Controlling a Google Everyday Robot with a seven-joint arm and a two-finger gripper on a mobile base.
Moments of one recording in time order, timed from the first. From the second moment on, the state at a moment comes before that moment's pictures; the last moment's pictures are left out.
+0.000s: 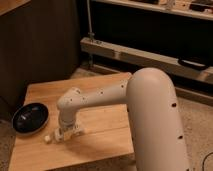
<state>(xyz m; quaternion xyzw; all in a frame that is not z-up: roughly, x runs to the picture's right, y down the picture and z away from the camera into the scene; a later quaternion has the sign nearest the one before) -0.237 0.233 0.790 -0.37 -0.24 -0.15 0.89</state>
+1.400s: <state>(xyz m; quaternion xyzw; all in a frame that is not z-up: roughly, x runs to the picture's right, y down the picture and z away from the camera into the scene) -0.395 0.095 0.735 -0.33 -0.39 -0.21 0.83</state>
